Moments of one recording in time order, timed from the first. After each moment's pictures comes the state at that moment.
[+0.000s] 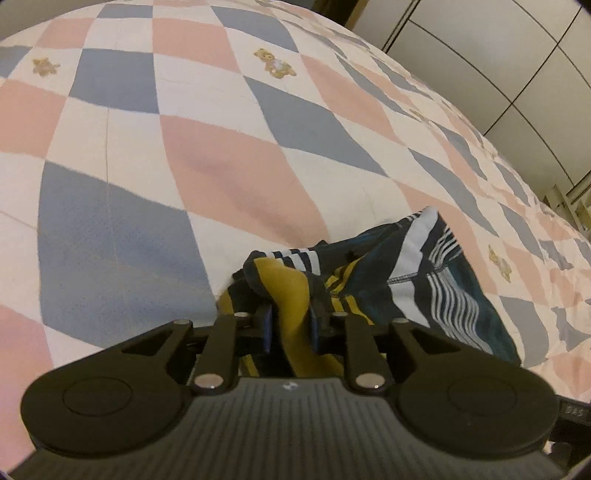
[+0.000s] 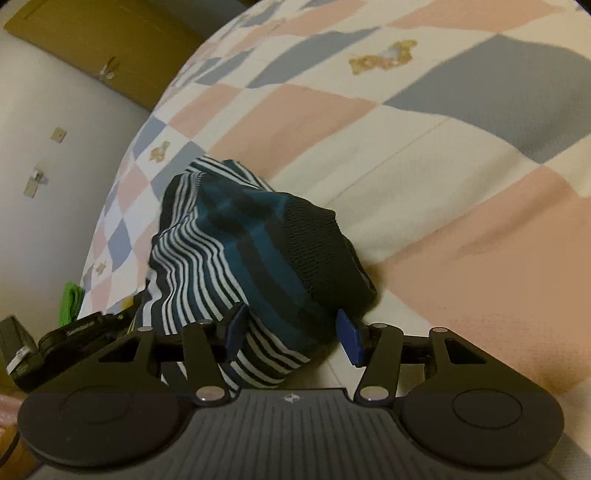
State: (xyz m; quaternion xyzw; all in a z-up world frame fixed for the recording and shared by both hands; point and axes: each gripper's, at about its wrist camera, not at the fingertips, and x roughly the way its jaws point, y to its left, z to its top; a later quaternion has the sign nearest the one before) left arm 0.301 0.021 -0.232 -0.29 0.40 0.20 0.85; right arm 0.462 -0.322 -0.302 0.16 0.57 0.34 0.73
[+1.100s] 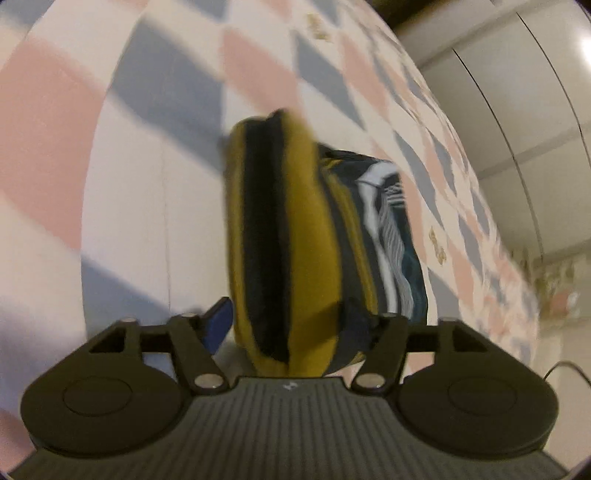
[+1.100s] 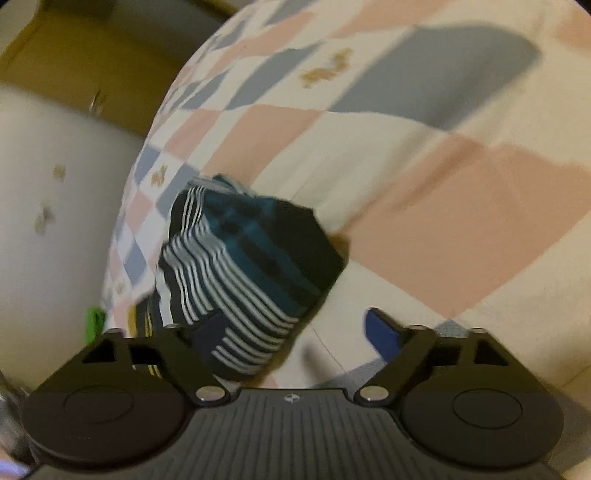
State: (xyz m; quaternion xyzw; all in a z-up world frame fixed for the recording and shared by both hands) left arm 0.192 -0.054 -0.227 -0.50 0.36 0.21 0.76; right arm 0.452 -0.385 -0.288 0.25 0.58 0.31 0.71
